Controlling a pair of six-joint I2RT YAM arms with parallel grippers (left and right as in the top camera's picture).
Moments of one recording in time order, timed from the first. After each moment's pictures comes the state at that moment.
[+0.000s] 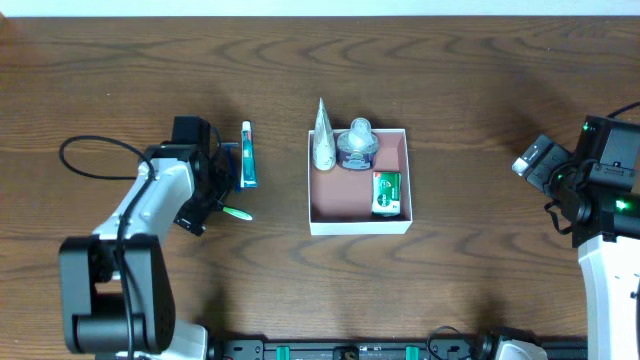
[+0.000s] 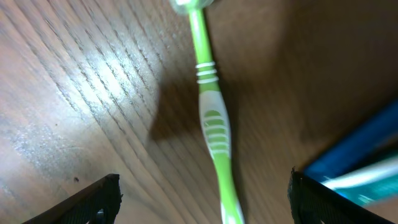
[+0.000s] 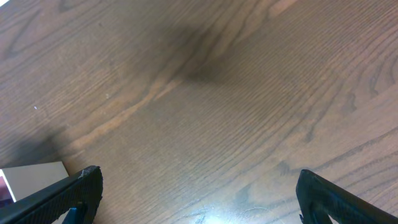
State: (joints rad) left arm 0.00 1.69 0.98 -0.81 -0.04 -1.04; right arm -0.19 1.15 1.07 -0.86 0.13 0.45
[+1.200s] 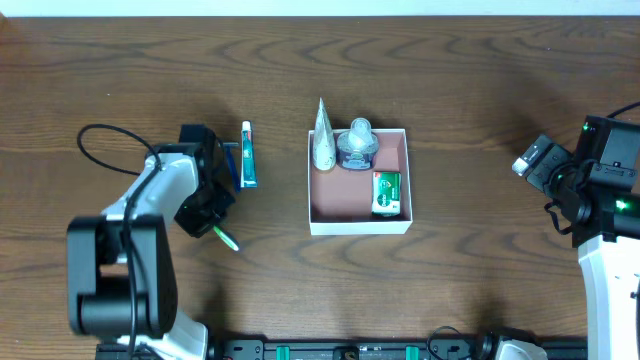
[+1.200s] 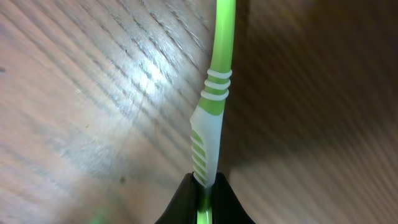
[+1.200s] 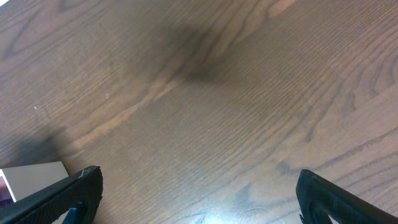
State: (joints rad) left arm 0.00 1.72 0.98 -0.93 -0.04 -0.76; right arm -0.19 1.15 1.07 -0.86 0.13 0.45
